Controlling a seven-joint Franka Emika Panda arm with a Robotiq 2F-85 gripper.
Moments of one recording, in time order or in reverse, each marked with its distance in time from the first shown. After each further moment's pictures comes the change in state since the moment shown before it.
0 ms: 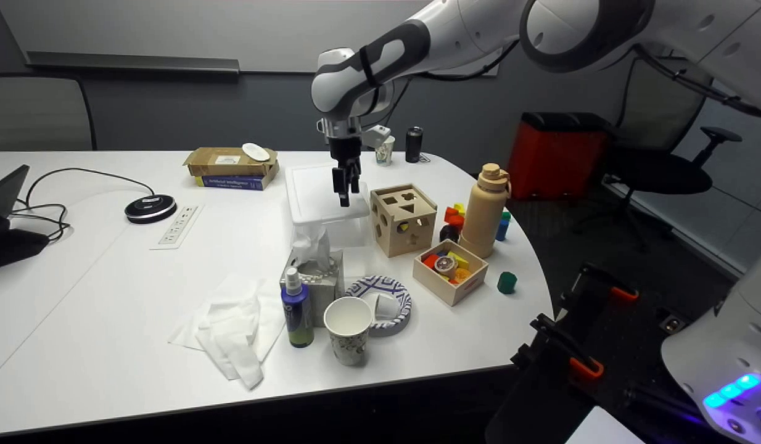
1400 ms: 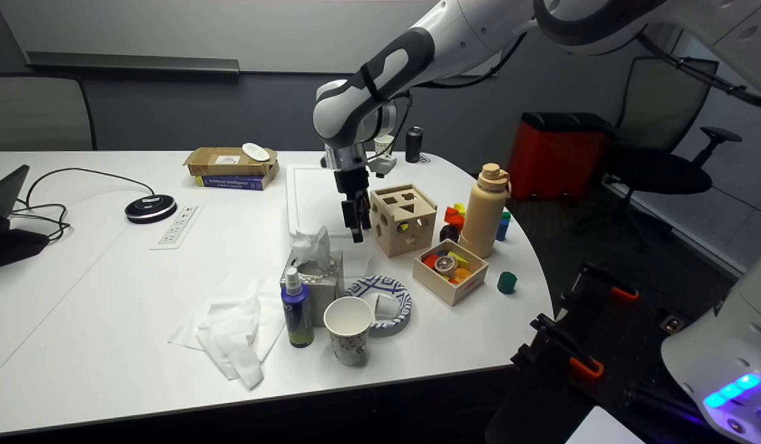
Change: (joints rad) arm -0.006 -0.080 0.067 -0.271 0.001 -0.010 -0.001
